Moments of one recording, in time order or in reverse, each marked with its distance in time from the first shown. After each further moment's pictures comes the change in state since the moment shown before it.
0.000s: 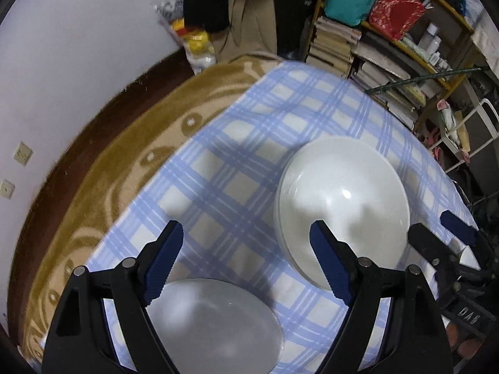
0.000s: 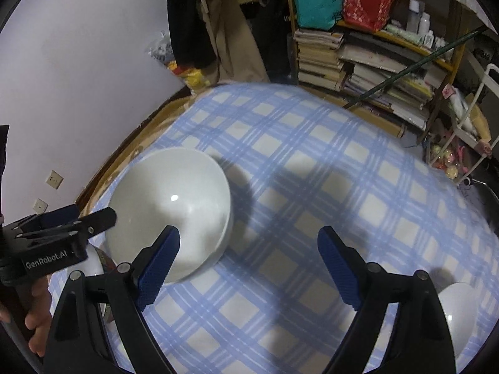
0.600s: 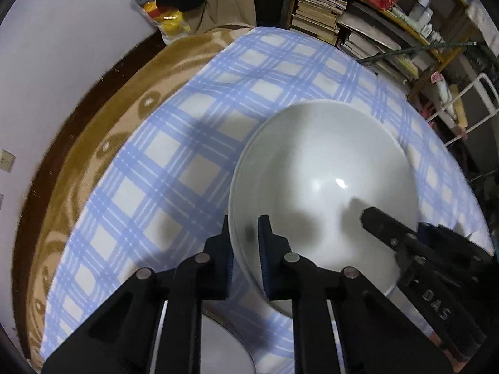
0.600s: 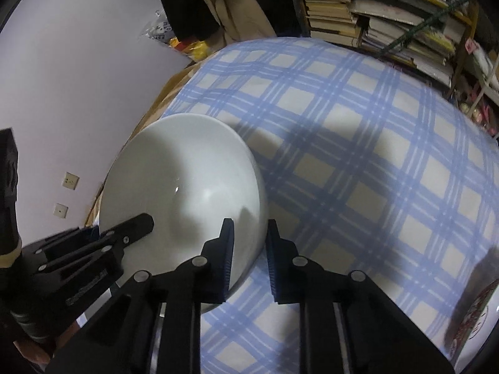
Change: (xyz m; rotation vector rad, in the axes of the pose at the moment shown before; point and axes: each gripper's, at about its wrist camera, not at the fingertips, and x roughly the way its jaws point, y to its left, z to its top) left arm 0.035 -0.031 -0.001 0.091 0.089 -0.023; right arm 0.051 0.008 -0.003 0.095 0.144 0.121
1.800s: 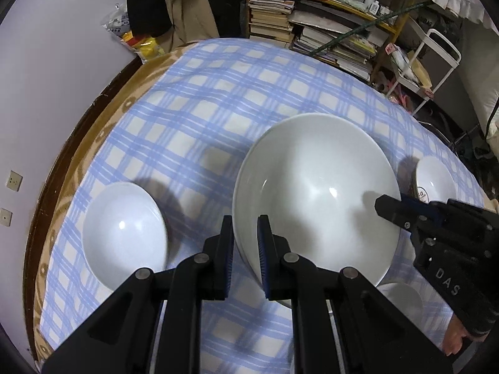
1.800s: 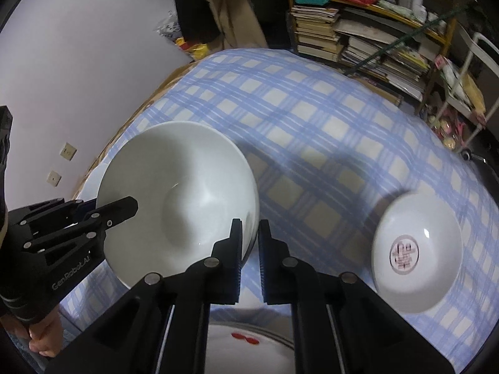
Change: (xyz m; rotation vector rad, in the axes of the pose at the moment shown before) left arm -0.082 -0.076 -0.094 0.133 -0.067 -0.016; right arm -0.110 -0.044 -0.085 -0.084 -0.039 -0.070
